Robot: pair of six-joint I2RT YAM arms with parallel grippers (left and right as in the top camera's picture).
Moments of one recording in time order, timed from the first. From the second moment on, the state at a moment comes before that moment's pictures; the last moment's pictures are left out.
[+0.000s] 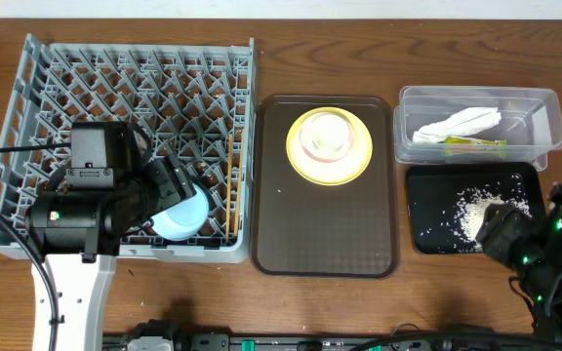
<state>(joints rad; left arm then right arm) -0.01 1.11 1.24 -1.21 0.12 -0.46 -0.09 0.71 1.10 -1.16 0.03 0.48</state>
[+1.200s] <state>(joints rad) -0.01 1.11 1.24 -1.20 0.12 -0.46 0.54 1.99 1.59 -0.82 -0.01 -0.12</state>
